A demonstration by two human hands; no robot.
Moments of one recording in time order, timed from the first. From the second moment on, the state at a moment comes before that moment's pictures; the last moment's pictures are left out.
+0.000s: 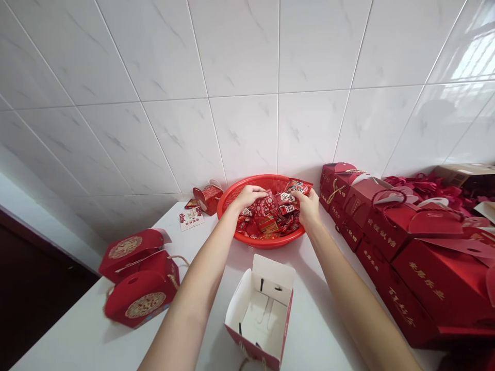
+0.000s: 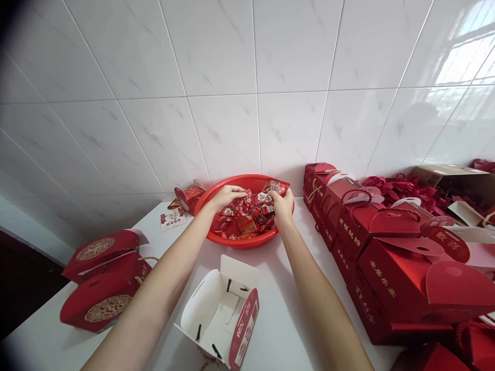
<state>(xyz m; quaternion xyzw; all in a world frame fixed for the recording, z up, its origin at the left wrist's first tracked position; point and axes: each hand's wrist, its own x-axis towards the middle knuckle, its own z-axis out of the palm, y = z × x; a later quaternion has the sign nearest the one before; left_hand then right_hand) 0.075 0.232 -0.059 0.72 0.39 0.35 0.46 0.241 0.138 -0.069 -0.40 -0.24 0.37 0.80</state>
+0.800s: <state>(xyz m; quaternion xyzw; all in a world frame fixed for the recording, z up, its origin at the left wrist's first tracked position) 0.083 0.208 -0.045 0.69 0.32 0.36 0.55 0.238 0.135 -0.072 -0.43 -0.33 0.39 0.74</state>
